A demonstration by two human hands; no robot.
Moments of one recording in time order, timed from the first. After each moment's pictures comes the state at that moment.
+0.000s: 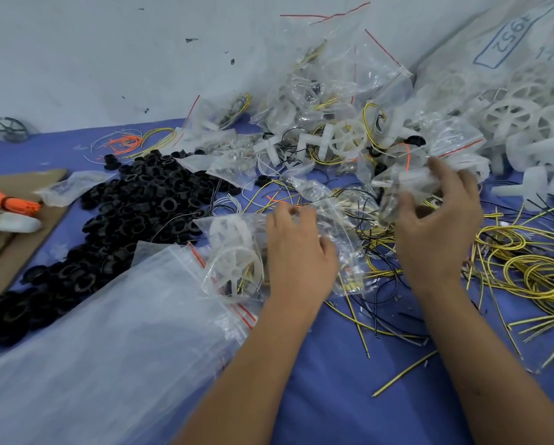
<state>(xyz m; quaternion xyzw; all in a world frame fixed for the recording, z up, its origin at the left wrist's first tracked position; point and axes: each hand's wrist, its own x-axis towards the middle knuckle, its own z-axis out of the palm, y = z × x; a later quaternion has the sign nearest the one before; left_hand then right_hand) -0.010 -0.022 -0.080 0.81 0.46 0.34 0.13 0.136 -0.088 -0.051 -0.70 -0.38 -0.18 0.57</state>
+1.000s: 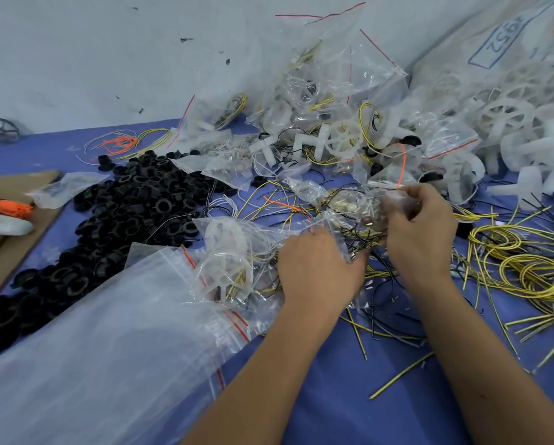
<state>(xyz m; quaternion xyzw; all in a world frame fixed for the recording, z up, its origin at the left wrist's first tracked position) 0.009 -0.041 -0.081 0.83 0.48 0.26 0.09 0.138 -0.080 -0.064 -0.72 -0.34 0.00 0.61</state>
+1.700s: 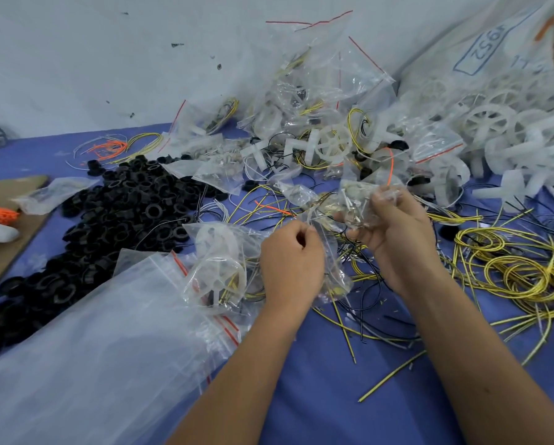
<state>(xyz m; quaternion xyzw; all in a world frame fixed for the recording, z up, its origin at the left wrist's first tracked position) -0.001 -0.028 -0.076 0.70 0.46 0.43 0.34 0.128 -0.083 -0.047 -0.43 -0.28 0.37 0.77</state>
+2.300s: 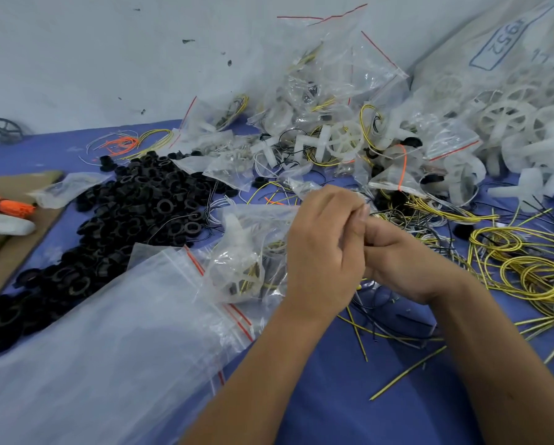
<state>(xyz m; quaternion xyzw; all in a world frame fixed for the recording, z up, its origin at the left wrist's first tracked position) -0.001 -0.046 -0.050 0.76 0.19 0.59 0.20 0.118 -0.097 -0.045 -0.42 -0.56 0.51 0.50</state>
